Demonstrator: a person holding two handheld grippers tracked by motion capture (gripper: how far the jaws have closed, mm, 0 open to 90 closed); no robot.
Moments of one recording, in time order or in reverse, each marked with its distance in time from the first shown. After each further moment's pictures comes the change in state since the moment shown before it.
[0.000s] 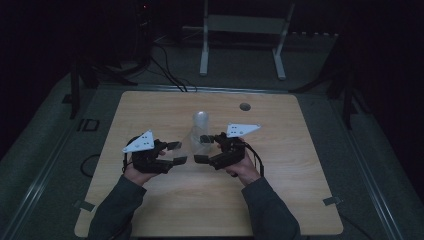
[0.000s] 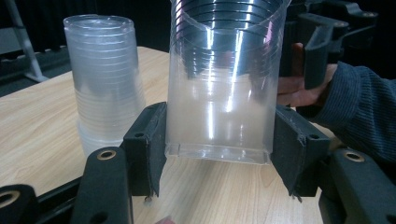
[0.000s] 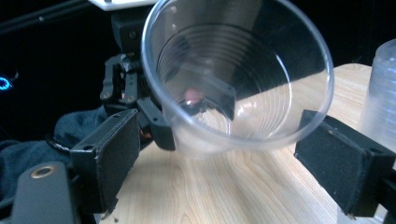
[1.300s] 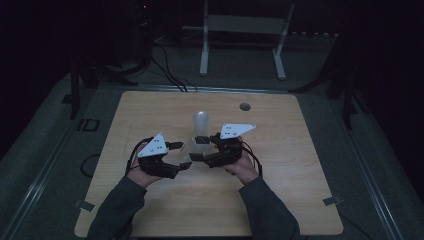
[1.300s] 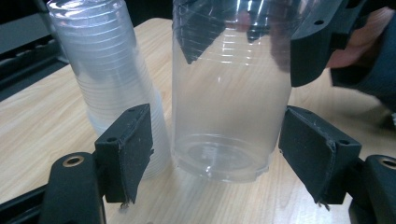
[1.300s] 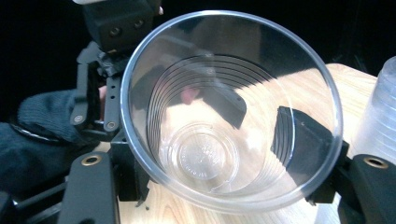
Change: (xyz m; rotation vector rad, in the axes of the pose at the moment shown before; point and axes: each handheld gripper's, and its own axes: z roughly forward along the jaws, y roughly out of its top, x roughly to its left) left arm -0.018 0.009 0.017 0.175 0.133 0.112; right arm 0.011 0.010 0.009 0.087 -0.078 -0.102
